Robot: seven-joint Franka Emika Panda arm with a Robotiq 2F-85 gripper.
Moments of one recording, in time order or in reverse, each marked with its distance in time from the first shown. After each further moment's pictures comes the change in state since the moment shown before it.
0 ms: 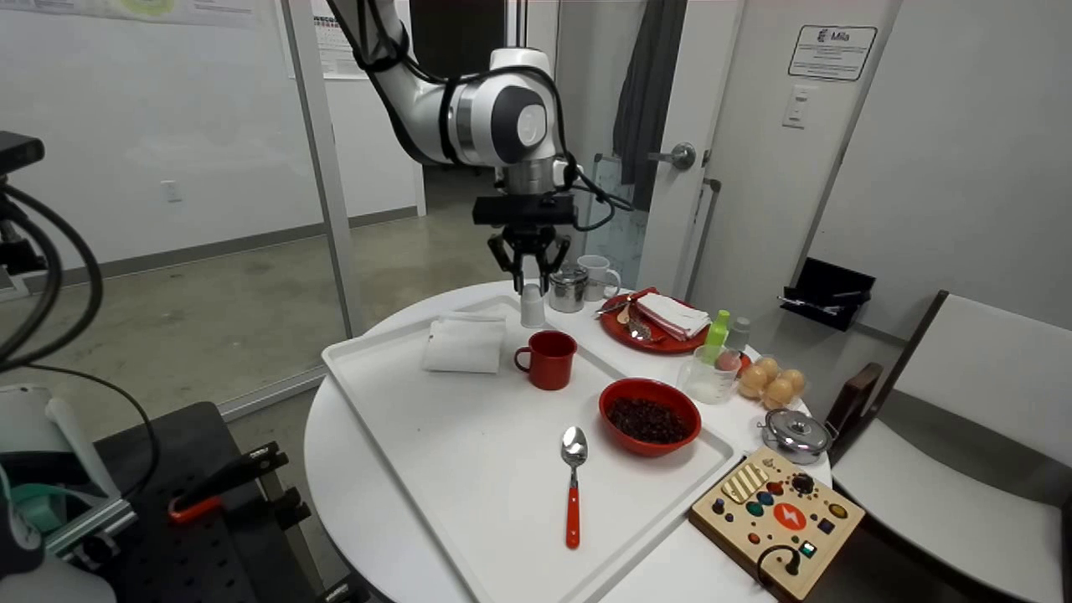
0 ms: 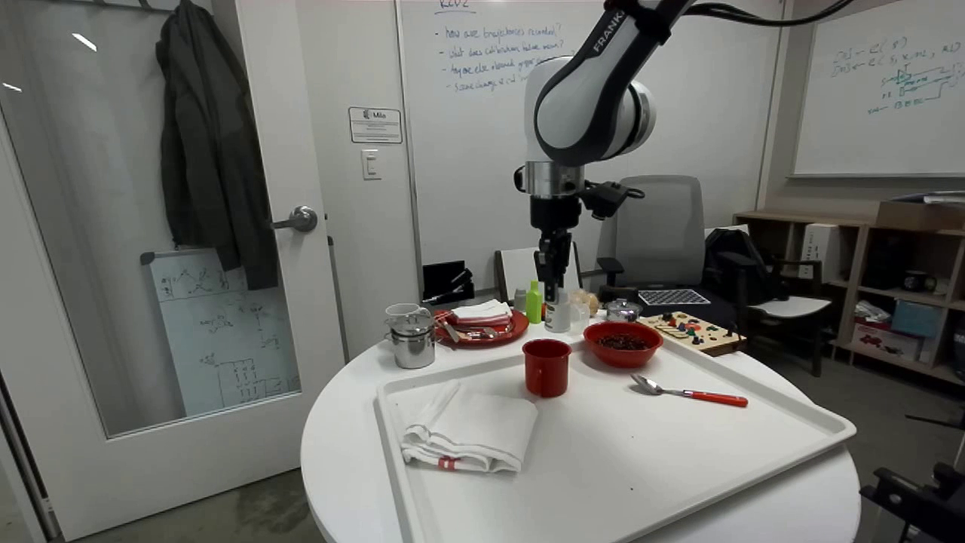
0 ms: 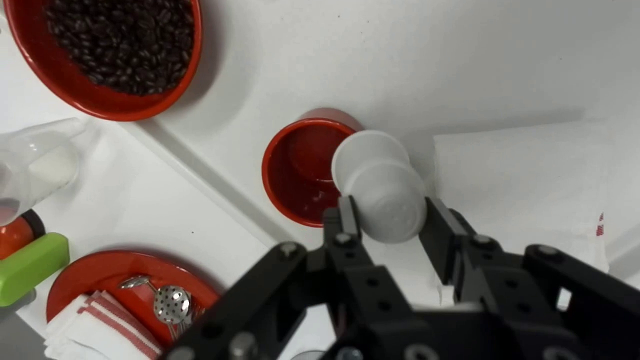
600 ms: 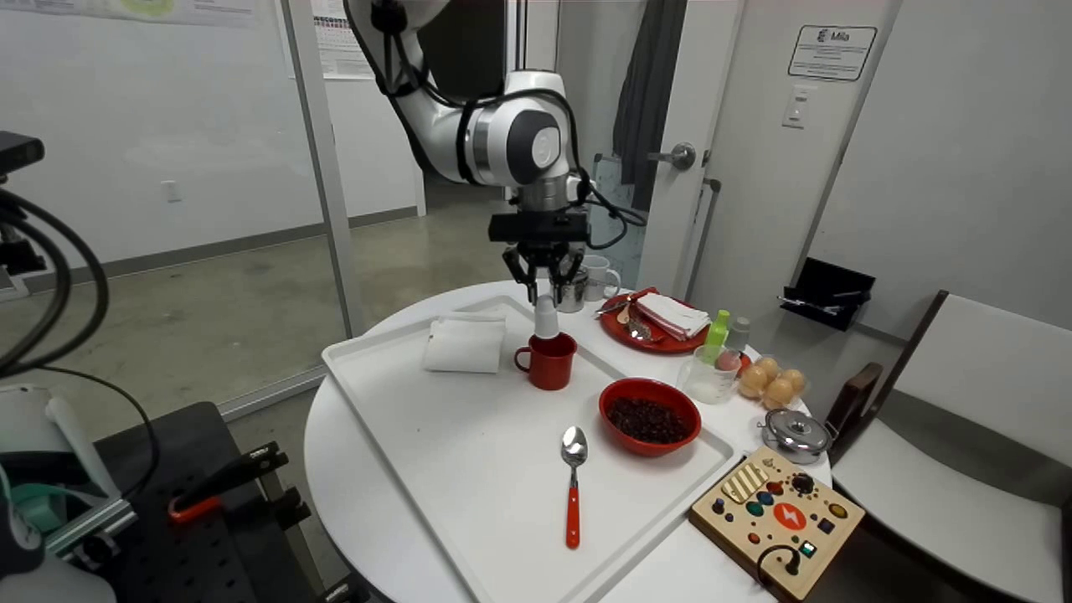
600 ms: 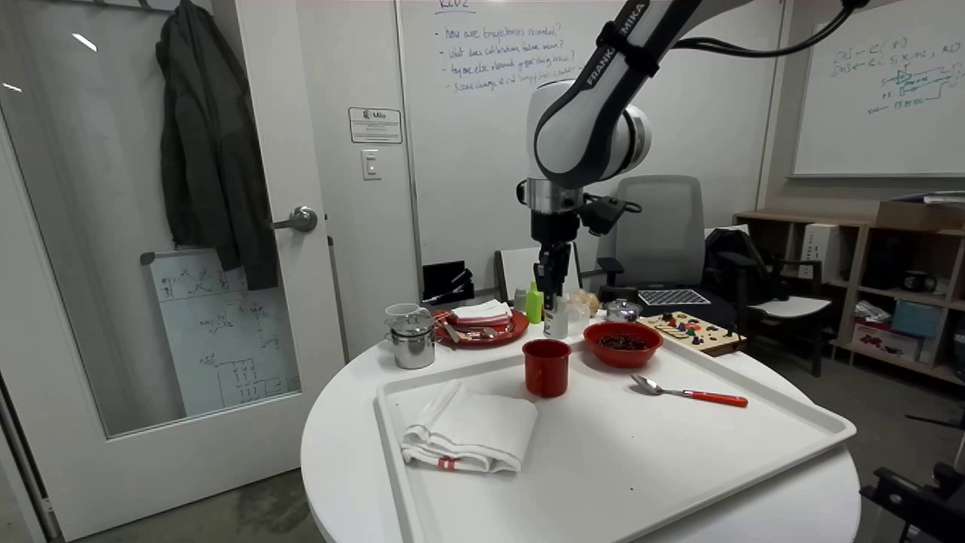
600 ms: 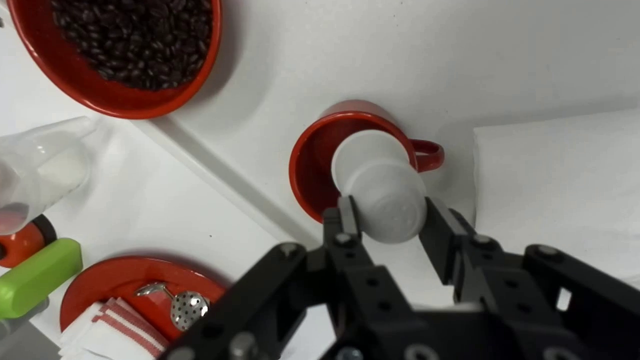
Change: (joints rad) arm 0.002 0.083 -0.030 0.065 -0.002 0.039 0.000
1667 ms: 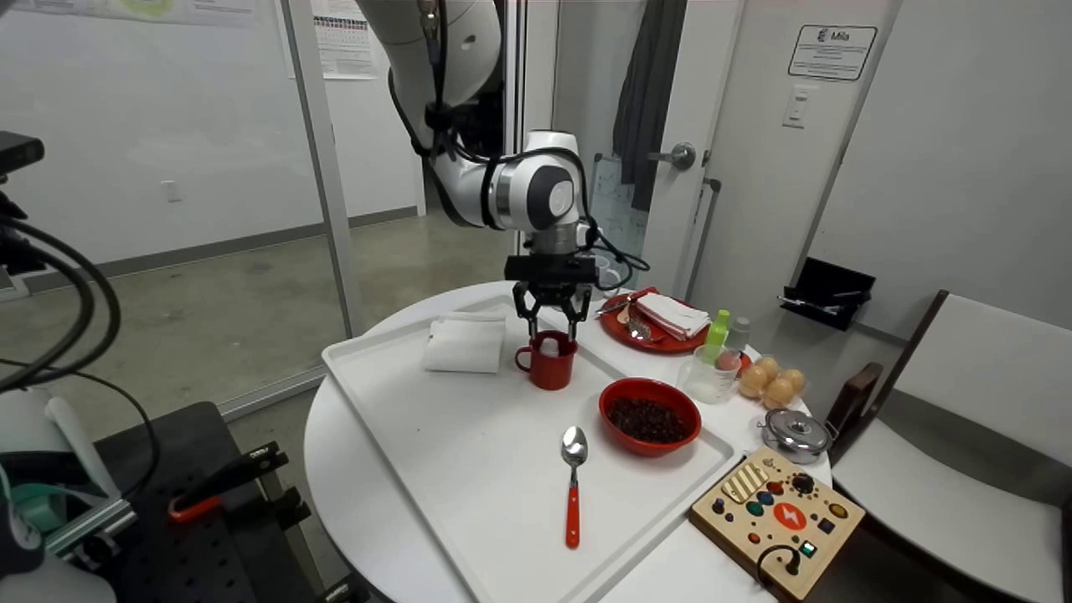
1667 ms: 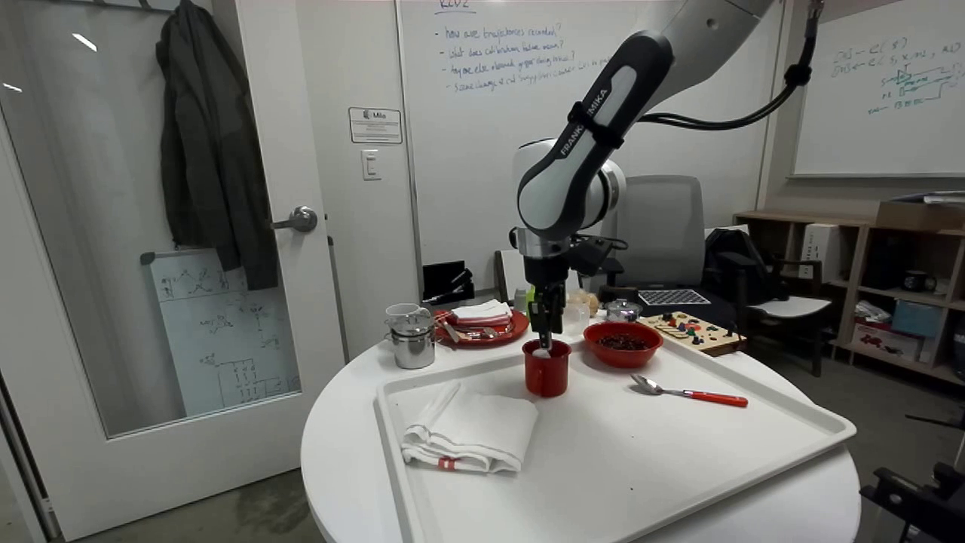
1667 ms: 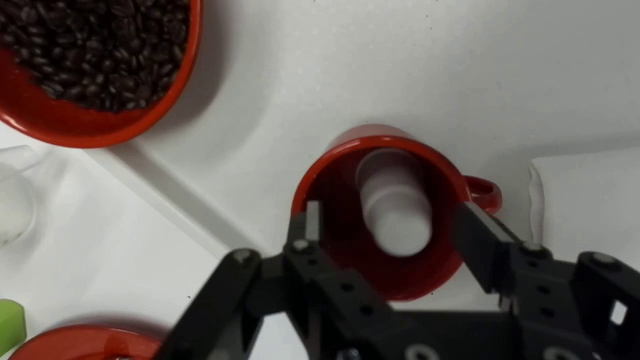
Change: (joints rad) arm 0.030 0.229 -0.037 0.212 -0.007 -0.073 0.000
